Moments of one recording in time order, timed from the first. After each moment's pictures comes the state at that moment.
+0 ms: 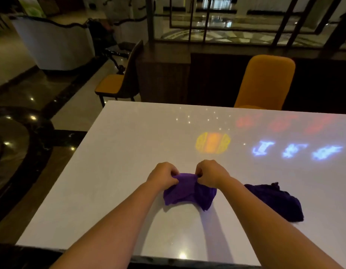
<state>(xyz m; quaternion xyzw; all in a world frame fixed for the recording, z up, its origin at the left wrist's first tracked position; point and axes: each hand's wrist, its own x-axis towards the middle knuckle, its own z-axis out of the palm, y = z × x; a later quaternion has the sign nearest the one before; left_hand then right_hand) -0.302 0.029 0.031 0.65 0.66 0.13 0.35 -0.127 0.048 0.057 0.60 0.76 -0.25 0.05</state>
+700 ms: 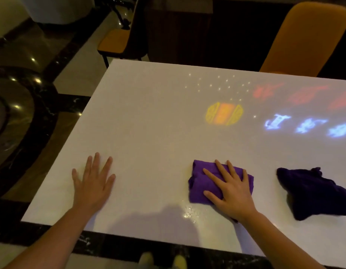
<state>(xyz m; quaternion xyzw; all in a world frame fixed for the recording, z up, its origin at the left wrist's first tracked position) -0.506 -0.064 -0.086 0.60 0.79 0.02 0.08 -0.118 -0.016 -0.066 0.57 0.81 -0.14 0.04</state>
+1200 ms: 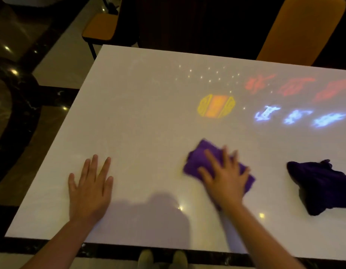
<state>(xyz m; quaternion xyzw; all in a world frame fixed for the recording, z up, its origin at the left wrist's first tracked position) -0.509 -0.066 -0.097 0.61 0.79 0.05 0.08 -0.185 -0.001 -0.081 0.71 0.69 -0.06 -0.06</state>
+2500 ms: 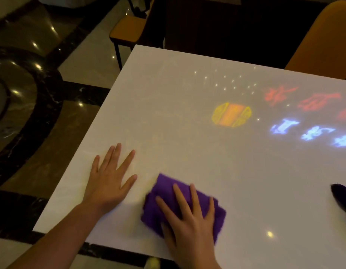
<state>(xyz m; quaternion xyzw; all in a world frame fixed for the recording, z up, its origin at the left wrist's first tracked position) -0.560 -0.048 -0.099 0.68 0.73 0.02 0.08 -0.322 -0.092 -0.090 0.52 0.85 -0.07 -0.06</state>
